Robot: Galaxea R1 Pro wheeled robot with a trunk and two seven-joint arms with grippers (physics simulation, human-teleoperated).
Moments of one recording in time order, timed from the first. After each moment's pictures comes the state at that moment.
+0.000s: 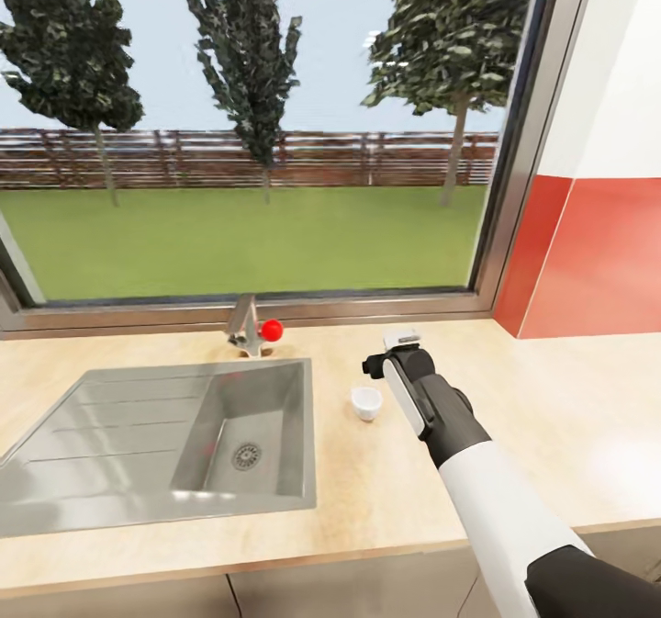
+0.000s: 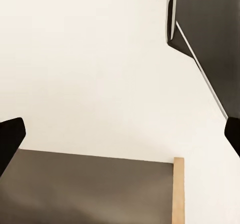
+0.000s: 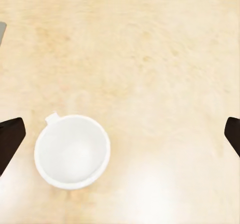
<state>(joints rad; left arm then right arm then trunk) 0.03 0.04 0.12 0.05 -0.16 0.06 0.23 -0.88 0.14 0.26 -0.99 -0.17 0.89 -0.33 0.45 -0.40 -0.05</state>
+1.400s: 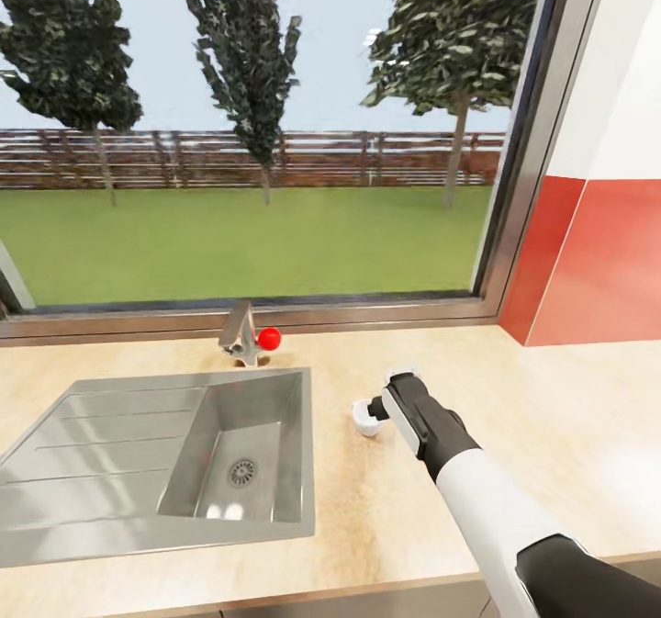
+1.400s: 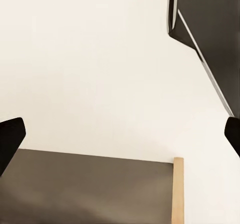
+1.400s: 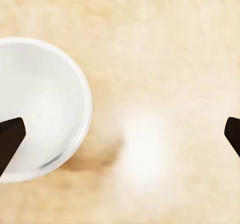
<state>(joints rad) 0.05 0.04 0.12 0.05 -0.16 0.06 0.23 -0.88 0.14 0.26 -0.71 -0.17 0.88 -0.32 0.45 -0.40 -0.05</state>
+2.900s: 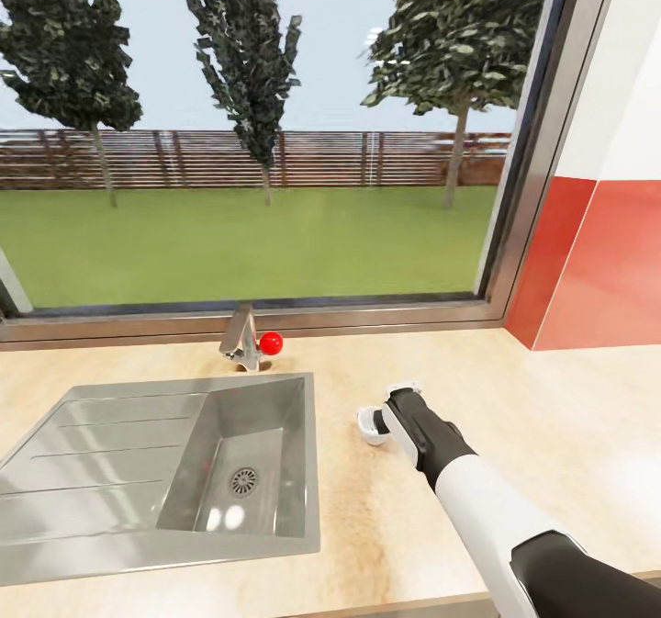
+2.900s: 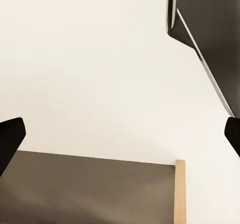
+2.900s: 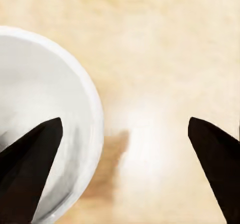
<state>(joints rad) 0.05 0.04 0.12 0.05 -0.16 0.06 0.23 -0.88 0.14 0.26 -0.58 -0.17 0.78 -0.32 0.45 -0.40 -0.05</state>
